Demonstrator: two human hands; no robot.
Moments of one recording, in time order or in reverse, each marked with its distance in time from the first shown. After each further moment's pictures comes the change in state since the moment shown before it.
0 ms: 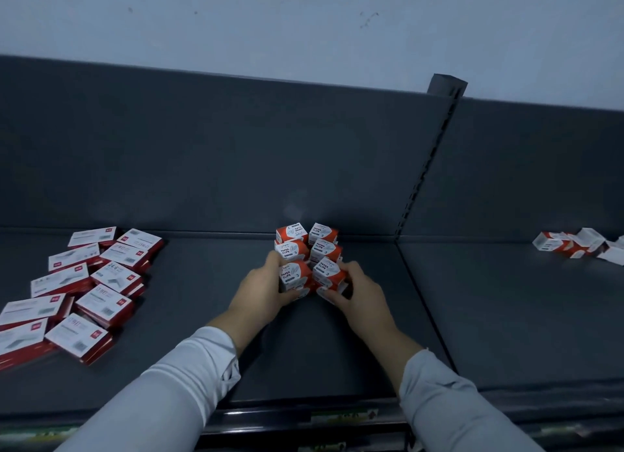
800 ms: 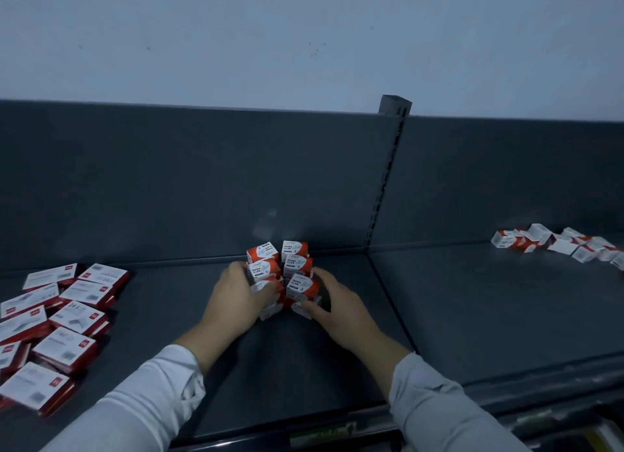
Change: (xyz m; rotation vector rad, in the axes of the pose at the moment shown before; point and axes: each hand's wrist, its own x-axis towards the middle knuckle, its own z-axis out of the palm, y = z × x) left_hand 0.017 0.017 -0.012 -0.050 0.107 -0.115; right_hand -0.004 -0.009 -0.021 -0.059 -0.075 -0.016
